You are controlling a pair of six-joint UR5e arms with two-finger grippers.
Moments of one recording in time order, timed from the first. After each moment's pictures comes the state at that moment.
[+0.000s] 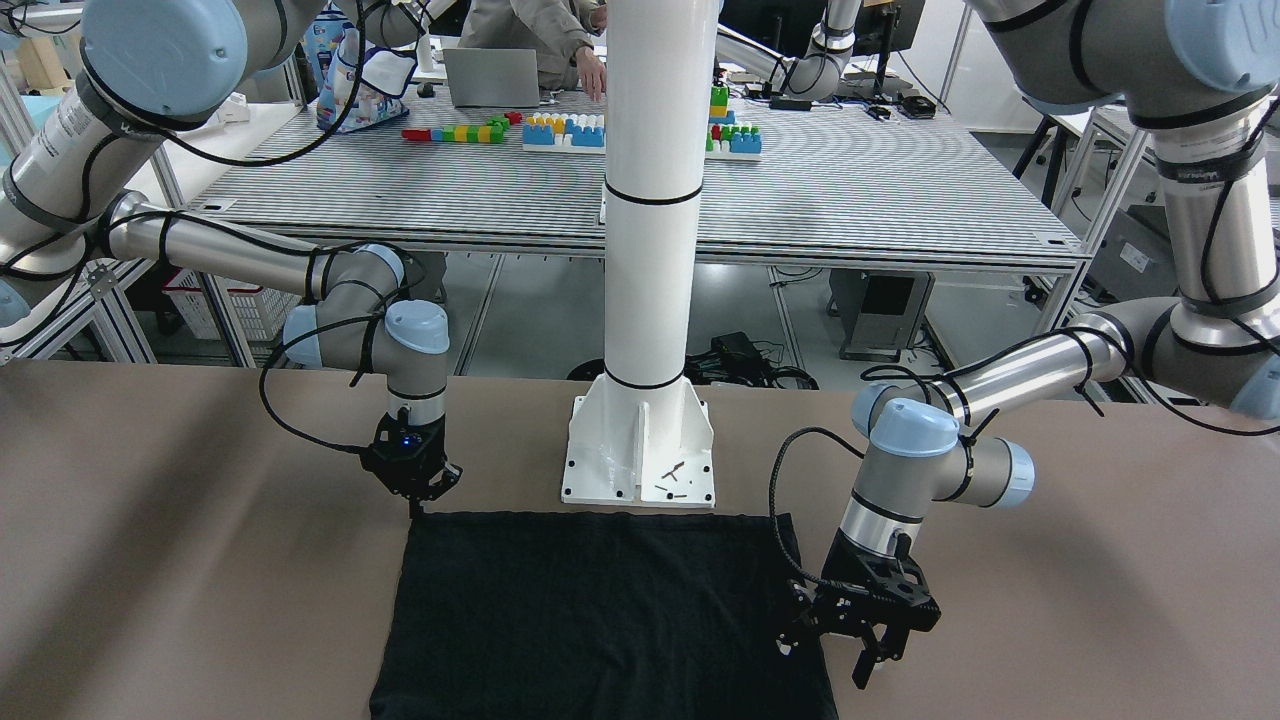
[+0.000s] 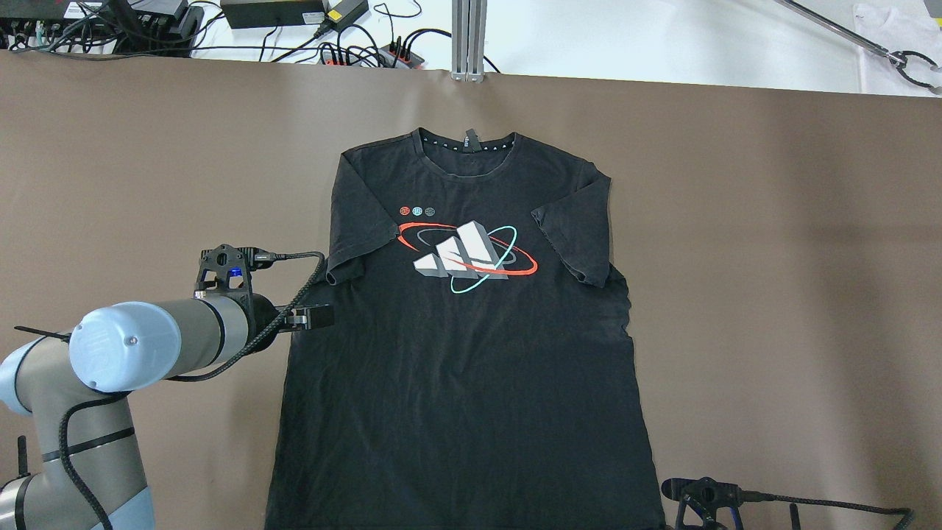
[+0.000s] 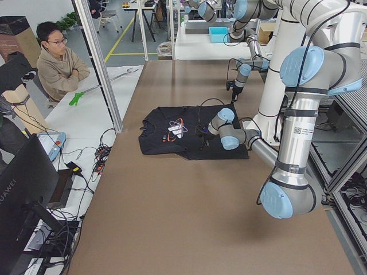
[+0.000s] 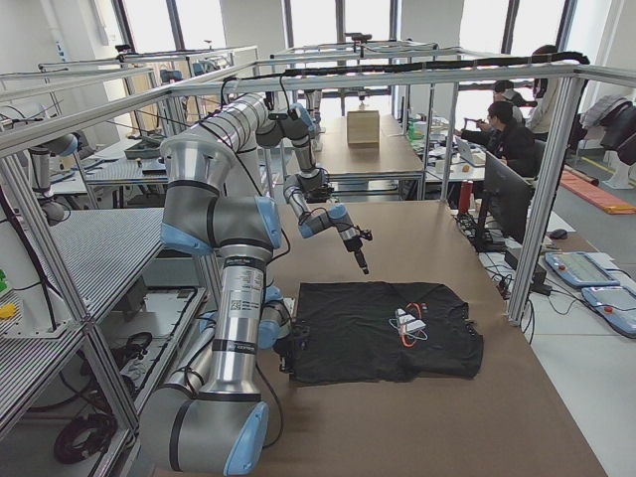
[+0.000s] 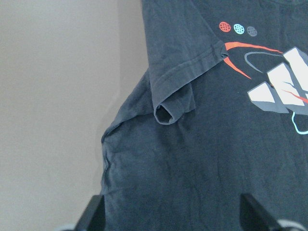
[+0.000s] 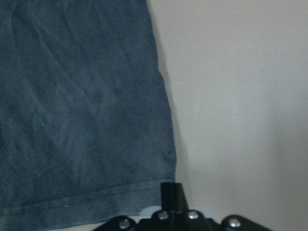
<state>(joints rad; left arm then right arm) -0.49 -1.82 -1.92 -2.08 -1.53 -1.36 0.02 -1.66 2.23 -1.45 1.38 1.66</state>
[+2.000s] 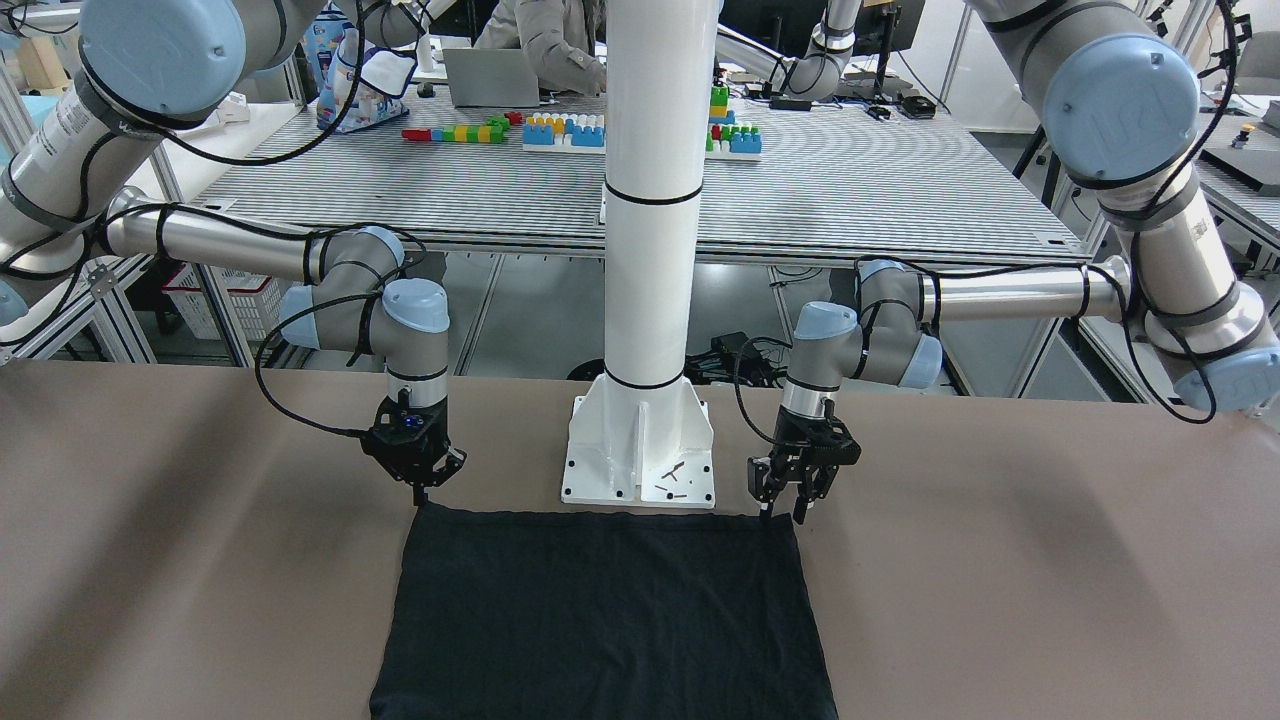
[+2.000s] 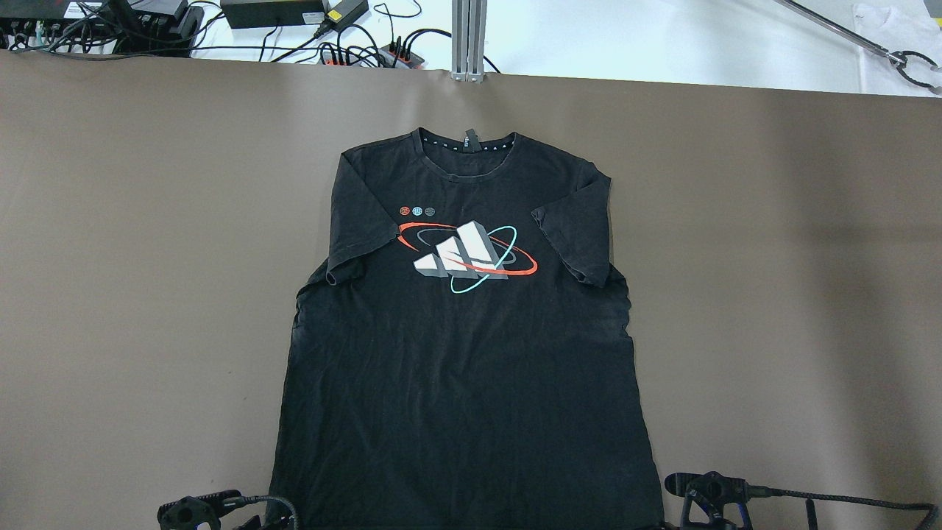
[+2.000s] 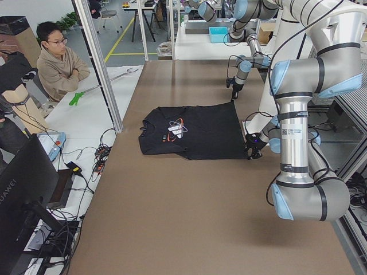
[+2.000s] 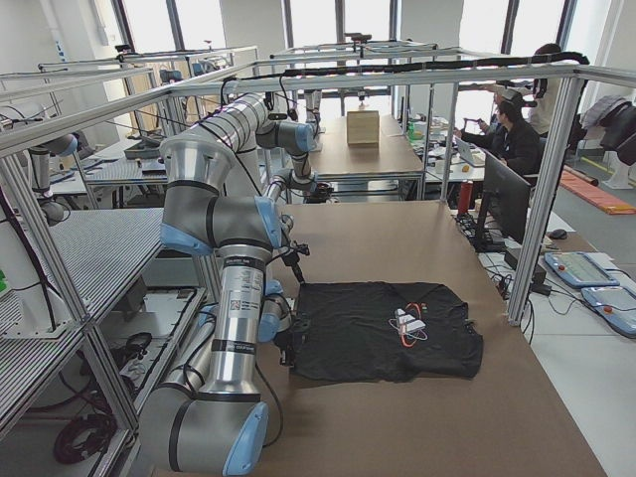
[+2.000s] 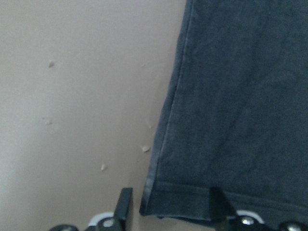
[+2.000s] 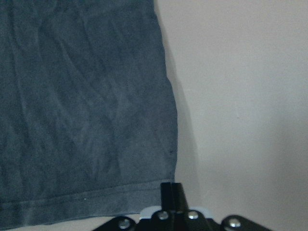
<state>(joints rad) 0.16 -1.61 -2.10 -1.83 -1.05 -1.99 0.02 -1.66 2.28 -1.49 1.38 1.65</state>
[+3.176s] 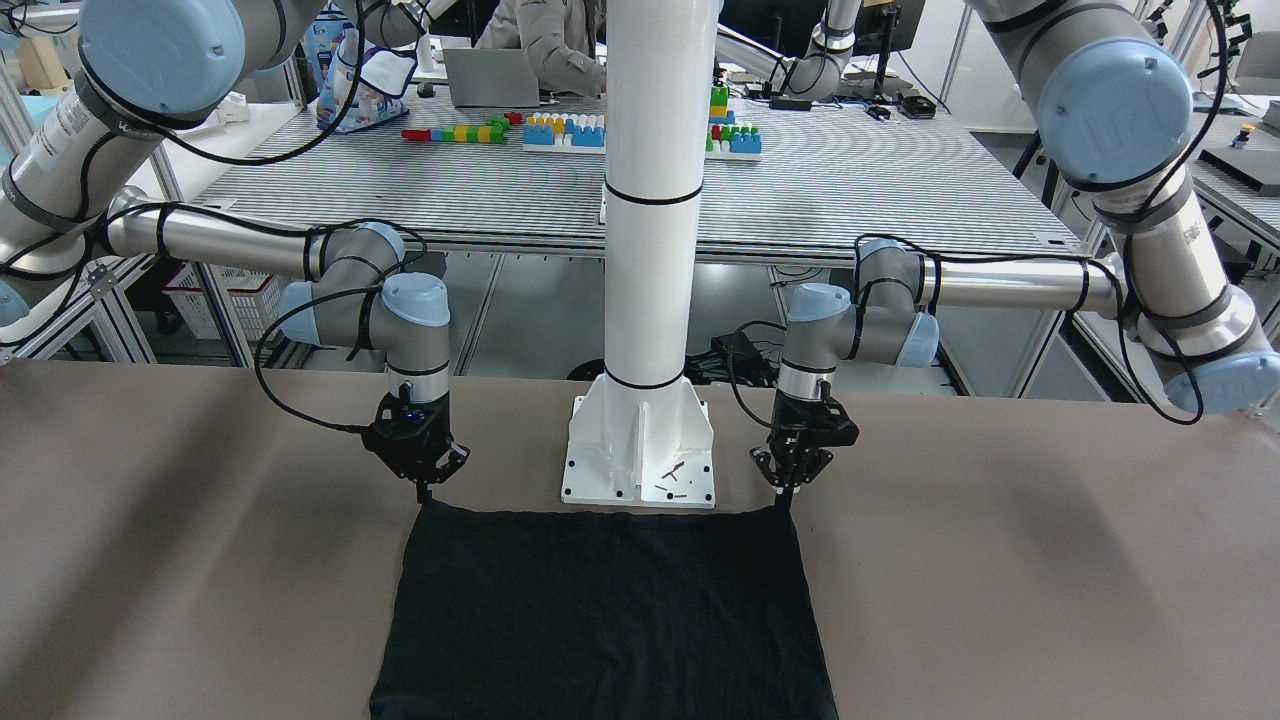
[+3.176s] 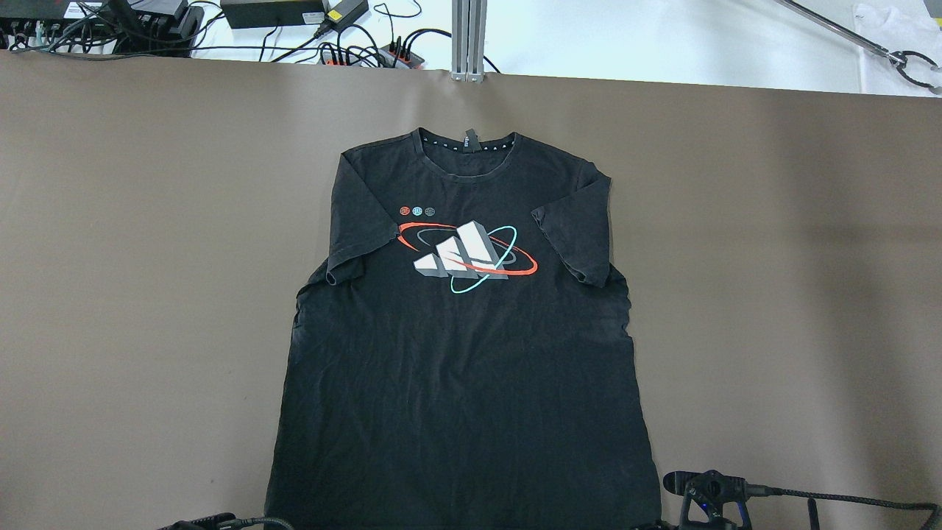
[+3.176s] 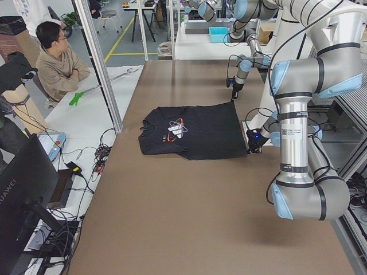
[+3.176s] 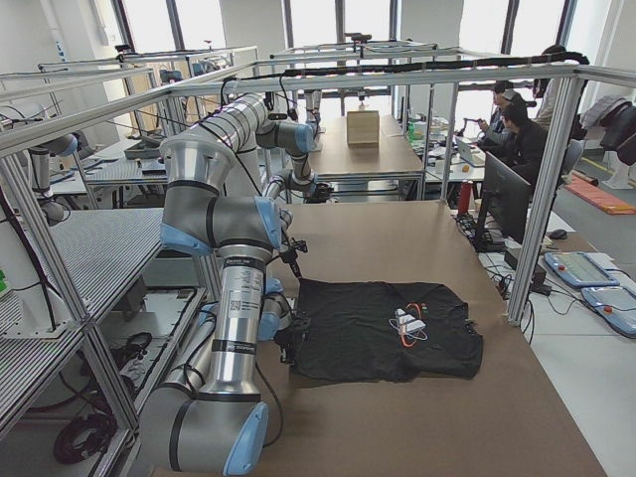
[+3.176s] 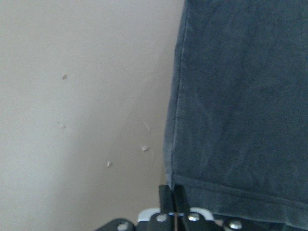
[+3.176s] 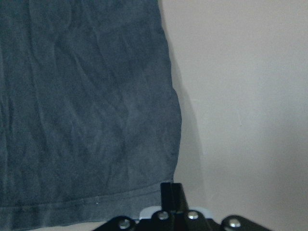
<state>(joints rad) 0.14 -1.62 -2.22 -1.68 -1.08 -1.96 0.04 -1.66 2.31 -1.50 1.38 1.64</state>
